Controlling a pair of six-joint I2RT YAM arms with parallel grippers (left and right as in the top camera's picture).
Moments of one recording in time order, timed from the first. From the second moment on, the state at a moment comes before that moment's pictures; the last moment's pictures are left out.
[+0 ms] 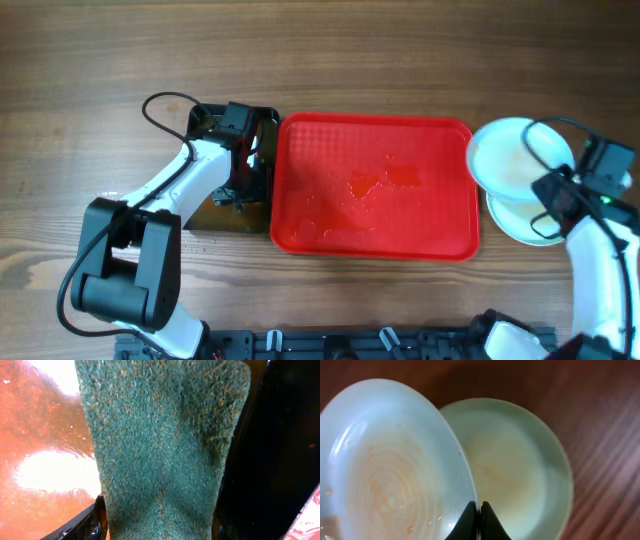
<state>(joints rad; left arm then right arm) -0.27 1.77 1.04 -0.79 0.05 -0.31 -0.47 1.25 0.78 -0.61 0.13 0.55</state>
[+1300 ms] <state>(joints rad) -0.27 0.86 0.85 -0.86 0.02 -0.50 -0.03 0.74 0.79 -0.82 -0.21 0.12</state>
